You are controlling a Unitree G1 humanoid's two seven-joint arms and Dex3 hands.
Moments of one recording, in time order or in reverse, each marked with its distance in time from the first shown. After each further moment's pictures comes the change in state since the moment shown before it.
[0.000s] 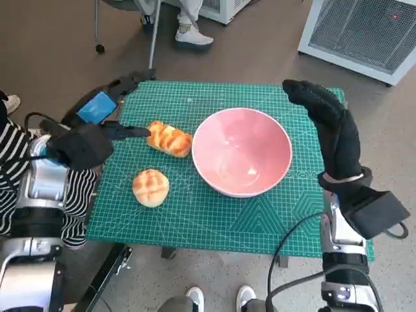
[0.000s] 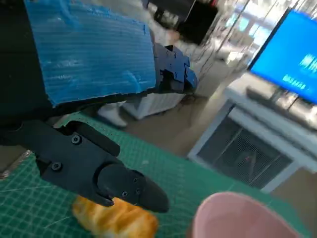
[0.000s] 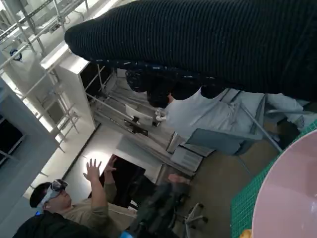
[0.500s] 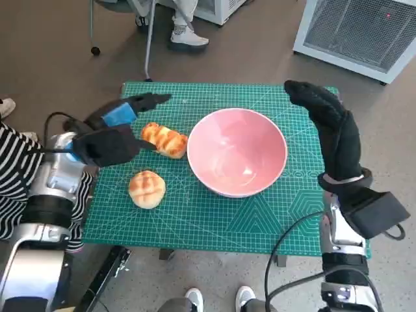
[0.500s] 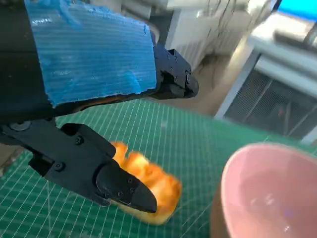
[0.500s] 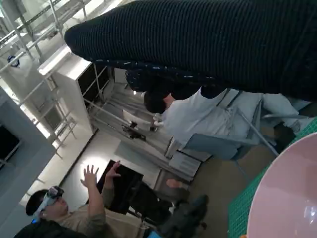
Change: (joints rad) left arm -0.126 -0.028 -0.159 0.249 0.113 -0.004 -0.002; right arm 0.000 0.000 -0.011 0.012 0.002 -0.007 -0.004
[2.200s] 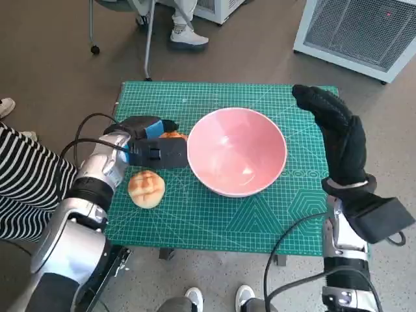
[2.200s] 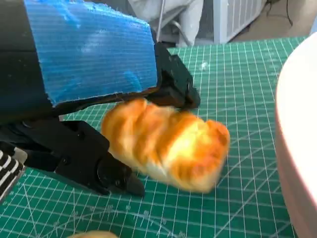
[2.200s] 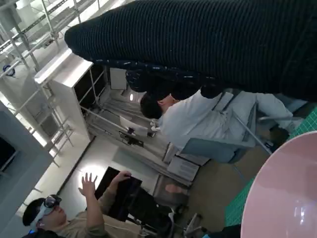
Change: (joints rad) left arm -0.169 -0.181 -0.286 0.369 0.240 0.179 0.240; right arm 0.039 0.001 -0.016 -0.022 0.013 -0.001 0.000
